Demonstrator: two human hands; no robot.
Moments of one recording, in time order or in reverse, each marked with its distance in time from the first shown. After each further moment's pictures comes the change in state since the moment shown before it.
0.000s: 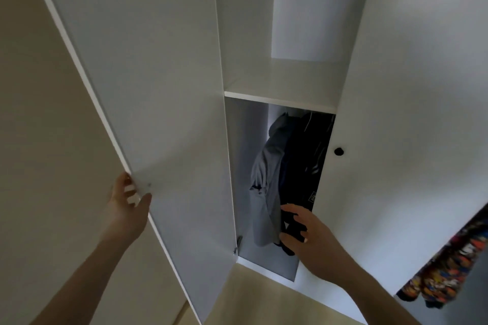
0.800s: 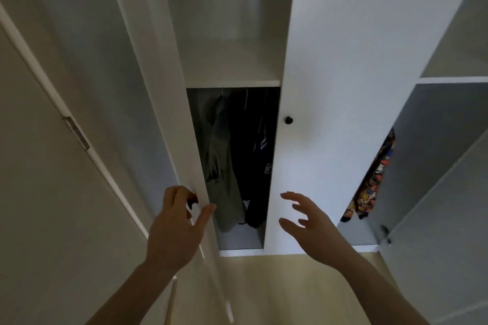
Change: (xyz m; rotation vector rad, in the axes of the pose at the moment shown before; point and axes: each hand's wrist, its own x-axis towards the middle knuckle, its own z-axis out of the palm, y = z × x) left_hand -0.028 0.032 0.086 0.218 -0.592 0.510; right_hand -0.046 -0.025 0.051 0.006 0.438 0.246
